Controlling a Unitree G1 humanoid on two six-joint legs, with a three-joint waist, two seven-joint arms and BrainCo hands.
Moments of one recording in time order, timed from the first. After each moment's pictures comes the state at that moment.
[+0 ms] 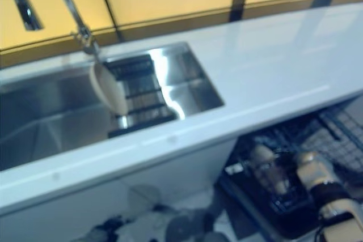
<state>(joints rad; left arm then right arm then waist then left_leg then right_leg) -0.09 0.29 -0.25 1.16 -0.09 0.06 0.04 -0.37 -0.88 0.28 0.50 -0.08 0.54 0.54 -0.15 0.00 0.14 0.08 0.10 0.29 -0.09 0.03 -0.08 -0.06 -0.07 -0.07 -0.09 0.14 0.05</state>
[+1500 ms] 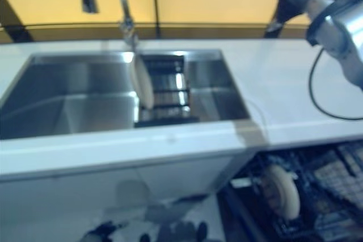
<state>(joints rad) -0.06 0.32 -0.30 1.16 -0.19 0.10 0.11 -1.40 -1.27 0.93 0.19 -0.58 -0.13 -0.11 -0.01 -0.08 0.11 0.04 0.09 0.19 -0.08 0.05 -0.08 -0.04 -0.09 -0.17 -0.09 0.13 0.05</state>
